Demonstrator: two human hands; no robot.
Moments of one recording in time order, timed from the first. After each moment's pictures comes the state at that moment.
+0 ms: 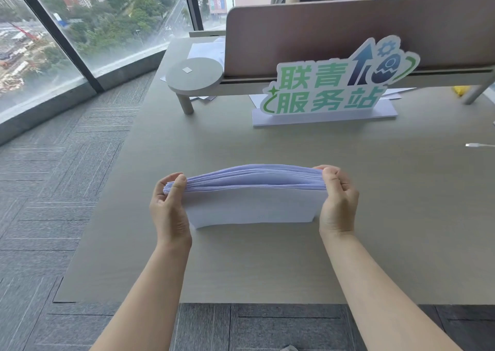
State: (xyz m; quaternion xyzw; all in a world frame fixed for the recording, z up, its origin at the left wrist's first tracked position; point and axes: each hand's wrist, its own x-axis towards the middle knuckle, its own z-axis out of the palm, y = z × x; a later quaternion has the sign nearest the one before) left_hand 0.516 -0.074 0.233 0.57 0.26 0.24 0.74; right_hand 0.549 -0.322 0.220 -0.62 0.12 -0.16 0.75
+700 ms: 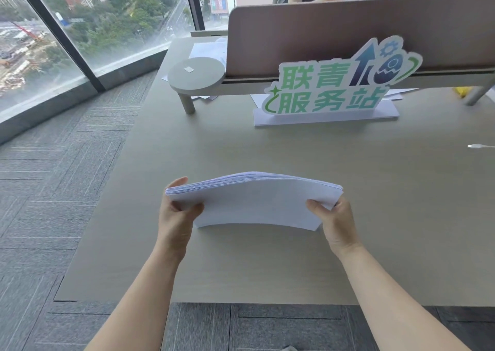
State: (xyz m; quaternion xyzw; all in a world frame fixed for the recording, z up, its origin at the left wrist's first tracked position) left_hand 0.503 -0.060 0.211 0.66 0.20 0.09 0.72; right_hand 0.532 -0.344 0.196 -0.70 0.08 0.01 0.71
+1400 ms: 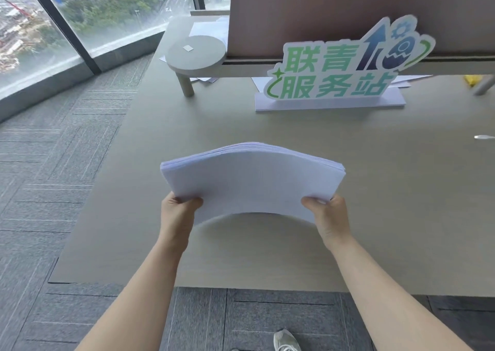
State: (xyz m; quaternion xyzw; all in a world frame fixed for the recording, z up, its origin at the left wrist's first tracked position) left_hand 0.500 -0.060 0.176 0.66 0.28 0.07 0.69; right_hand 0.530 -0.339 0.163 -0.70 0.13 0.05 0.70
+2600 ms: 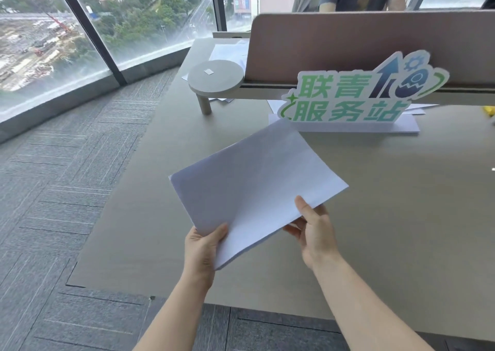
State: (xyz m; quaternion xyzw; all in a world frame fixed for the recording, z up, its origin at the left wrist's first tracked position) left_hand 0.473 -0.097 0.172 0.53 0.32 0.08 0.78; right_hand 0.536 -0.293 0.203 -0.53 0.19 0.12 0.82
